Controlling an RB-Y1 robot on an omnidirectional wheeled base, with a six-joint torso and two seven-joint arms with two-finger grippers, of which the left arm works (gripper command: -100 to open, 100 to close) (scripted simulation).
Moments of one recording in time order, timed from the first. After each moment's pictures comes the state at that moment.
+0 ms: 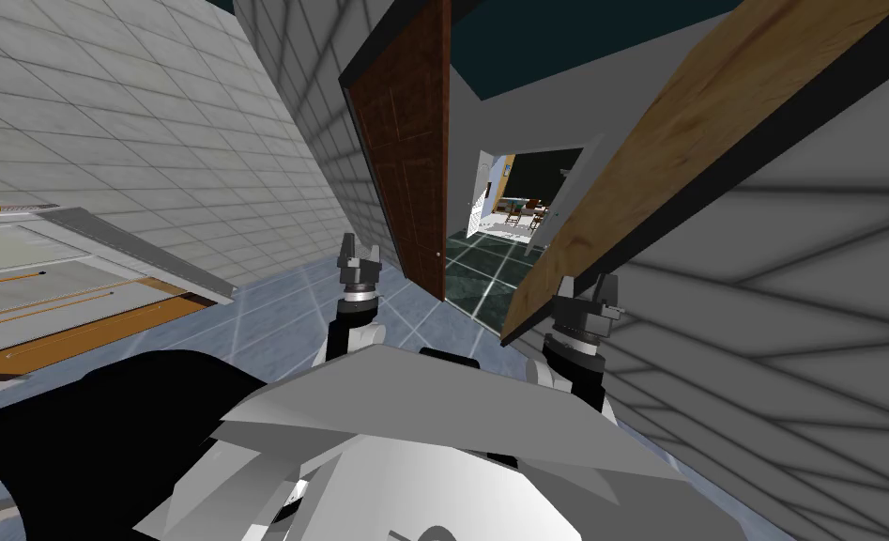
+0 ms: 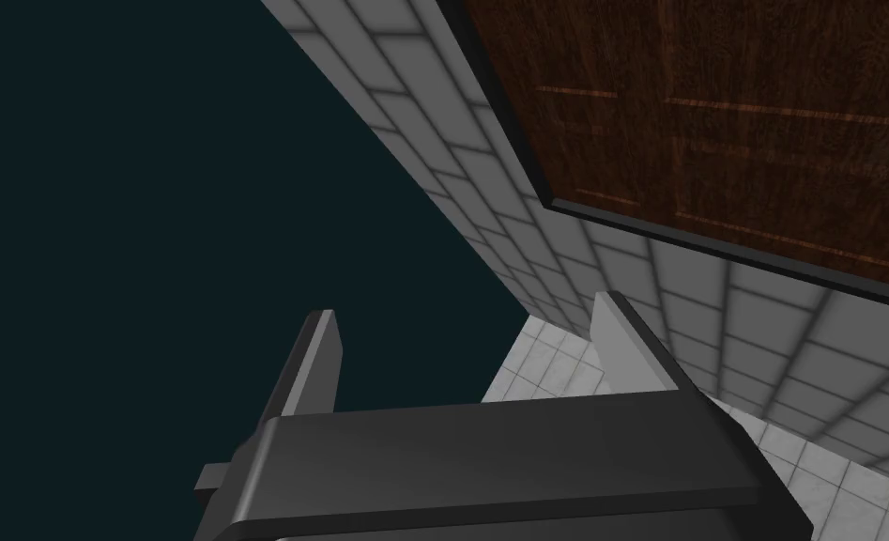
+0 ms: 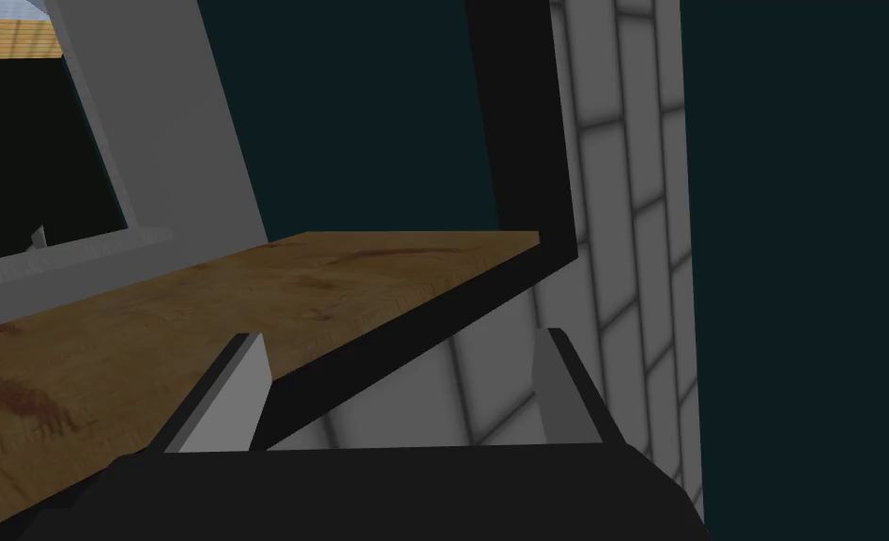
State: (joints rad) arm 0.54 0.02 0.03 -2.38 0.07 -0.49 0.01
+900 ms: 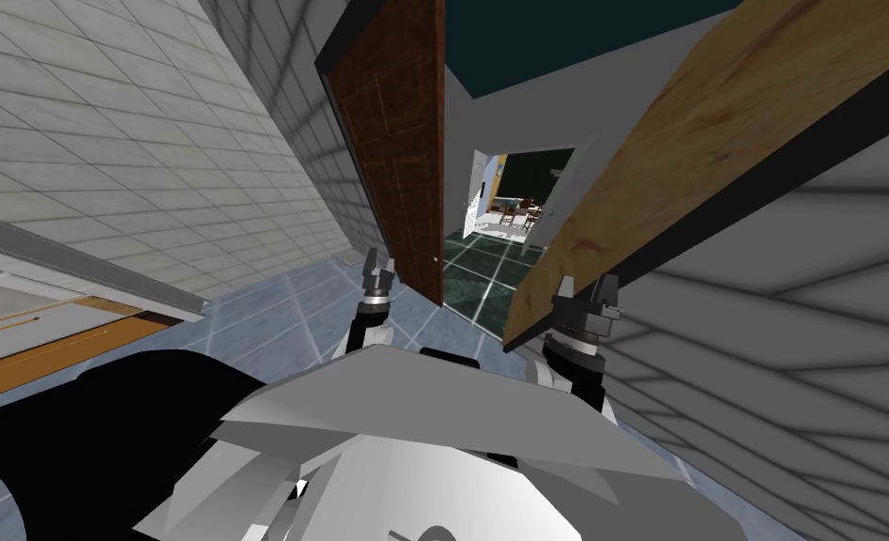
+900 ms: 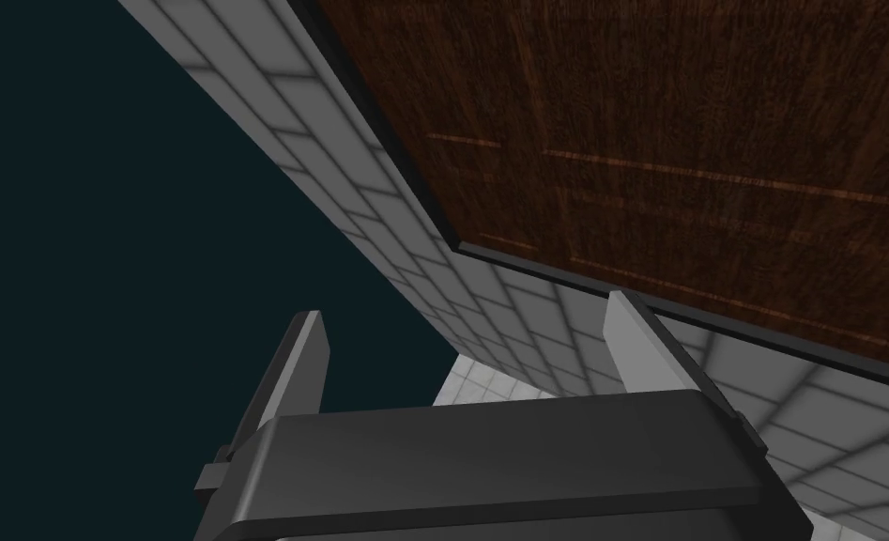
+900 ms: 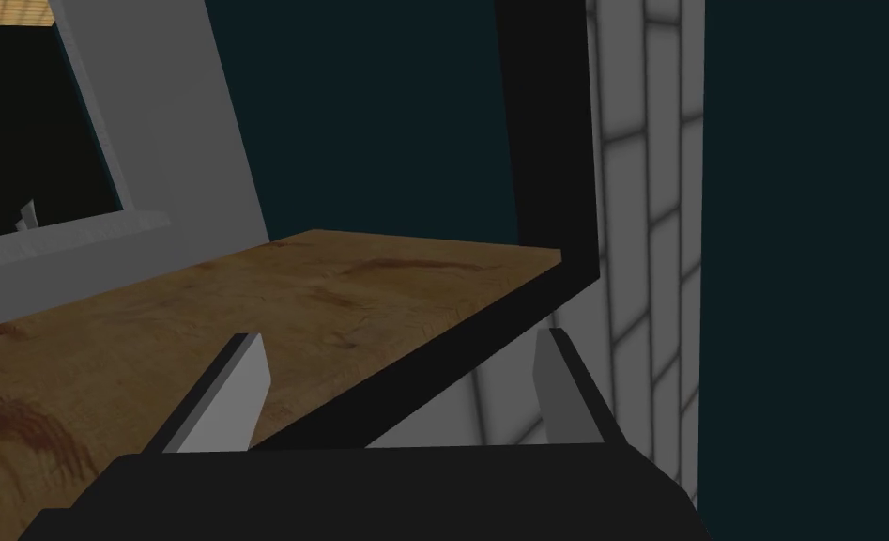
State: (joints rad) arm 0.50 0.05 0.00 -2.18 0.06 -0.53 0.01
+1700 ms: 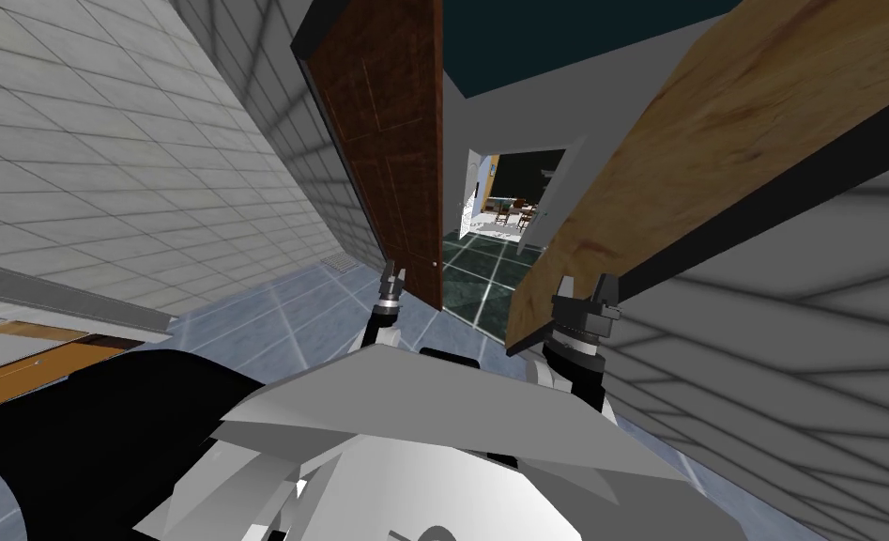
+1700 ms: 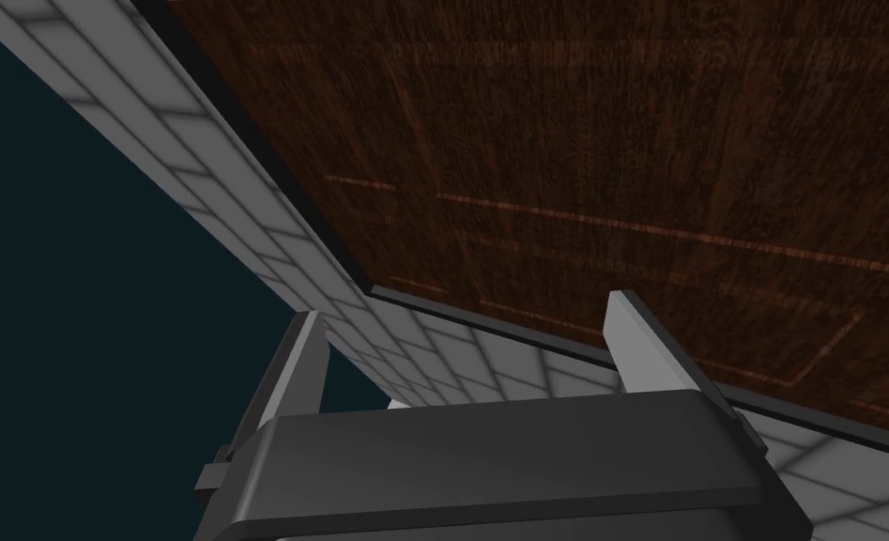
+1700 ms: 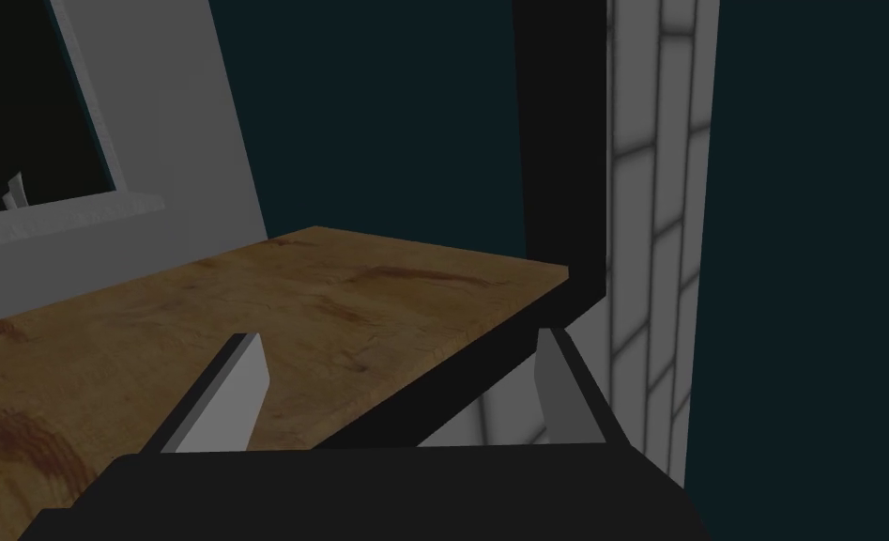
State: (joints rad) arm 0.45 0.06 -0.04 -1.98 0.04 -0.56 0.02
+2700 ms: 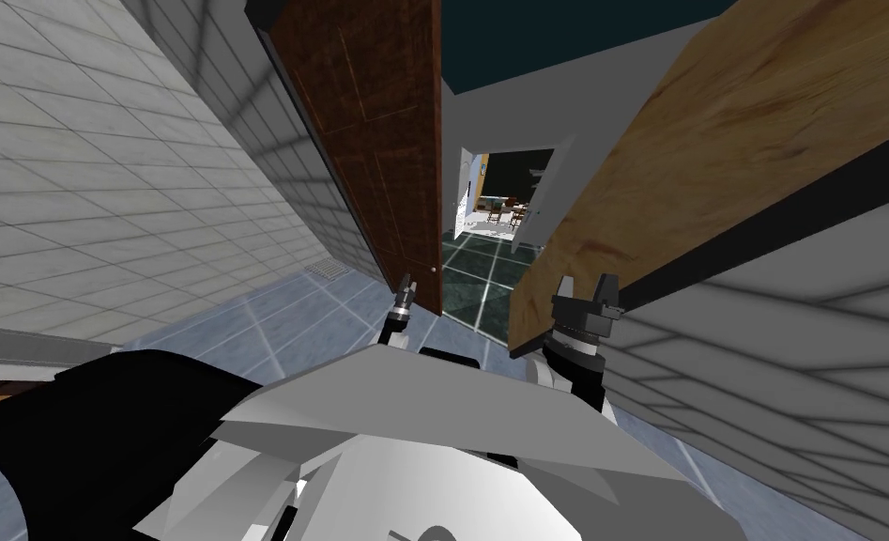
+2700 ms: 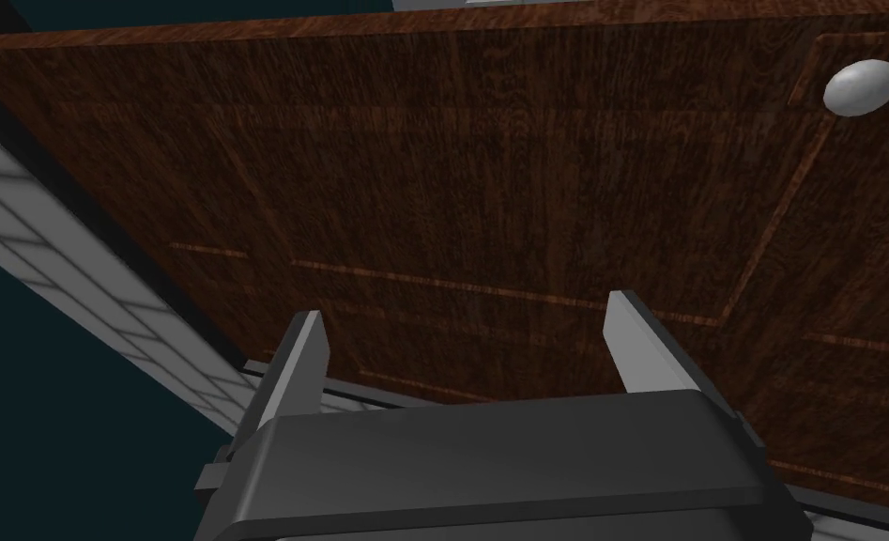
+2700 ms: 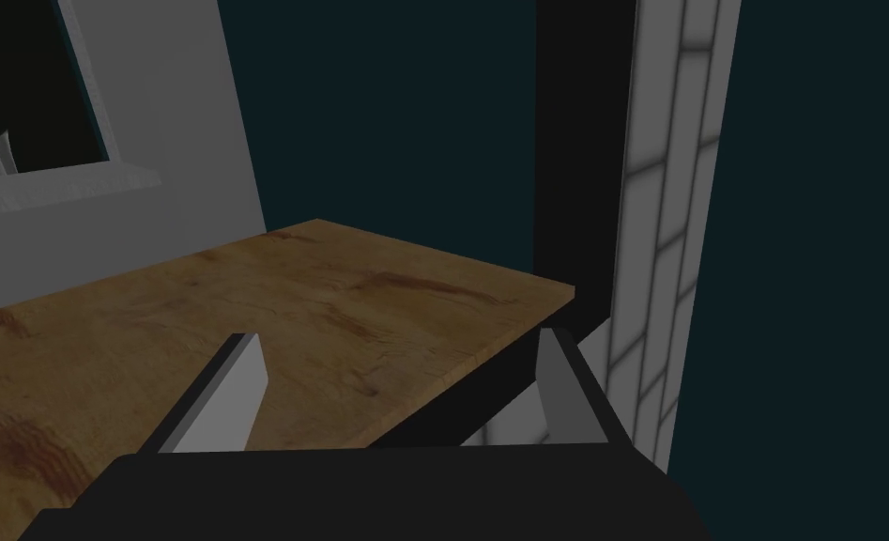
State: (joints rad) arm 0.37 0.07 -0.09 -1.69 0.03 -0.61 0.02
